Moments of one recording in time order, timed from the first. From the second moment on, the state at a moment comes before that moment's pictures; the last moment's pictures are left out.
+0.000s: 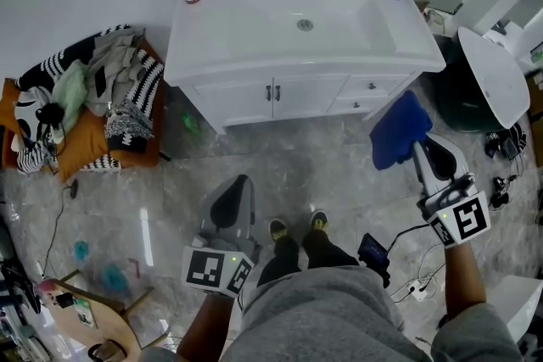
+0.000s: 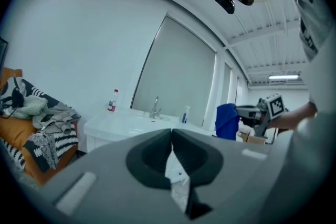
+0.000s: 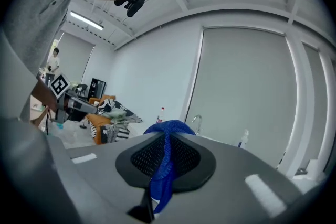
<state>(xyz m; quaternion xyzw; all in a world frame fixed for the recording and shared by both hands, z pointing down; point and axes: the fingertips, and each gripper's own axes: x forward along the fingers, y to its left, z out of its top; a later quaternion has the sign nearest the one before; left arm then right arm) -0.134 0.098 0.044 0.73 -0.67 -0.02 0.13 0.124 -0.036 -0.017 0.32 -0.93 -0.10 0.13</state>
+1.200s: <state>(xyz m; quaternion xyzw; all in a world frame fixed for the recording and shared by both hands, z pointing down) -0.132 0.002 0.180 0.69 -0.70 0.04 0.16 0.137 -0.168 0.171 0.37 -0.92 0.00 0.14</state>
